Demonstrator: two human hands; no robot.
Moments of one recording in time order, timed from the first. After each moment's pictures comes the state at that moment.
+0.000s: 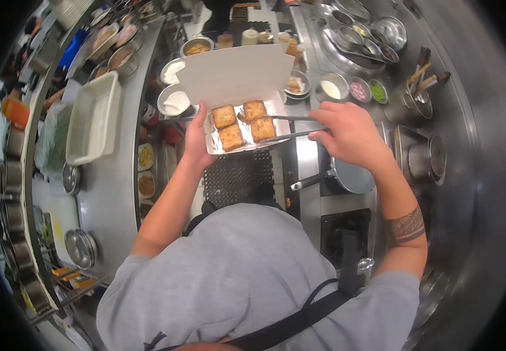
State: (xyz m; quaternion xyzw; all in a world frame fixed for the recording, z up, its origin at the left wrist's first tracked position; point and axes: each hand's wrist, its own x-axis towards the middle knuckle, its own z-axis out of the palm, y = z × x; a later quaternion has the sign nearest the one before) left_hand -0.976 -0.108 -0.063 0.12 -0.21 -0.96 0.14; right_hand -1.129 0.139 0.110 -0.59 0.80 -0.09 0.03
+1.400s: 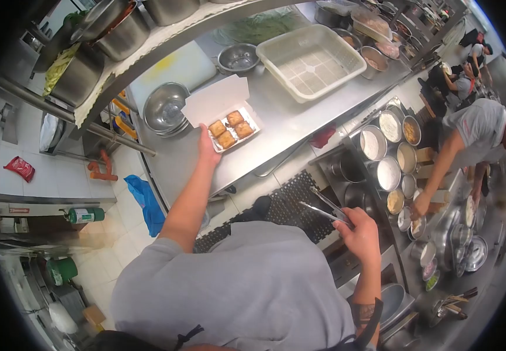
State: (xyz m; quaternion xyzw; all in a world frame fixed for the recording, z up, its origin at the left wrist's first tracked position) left_hand -0.472 -0.274 -0.282 0.36 -0.06 -0.64 0.68; right_hand -0.895 -0.067 -0.010 -0.66 0.68 -0.15 0.29
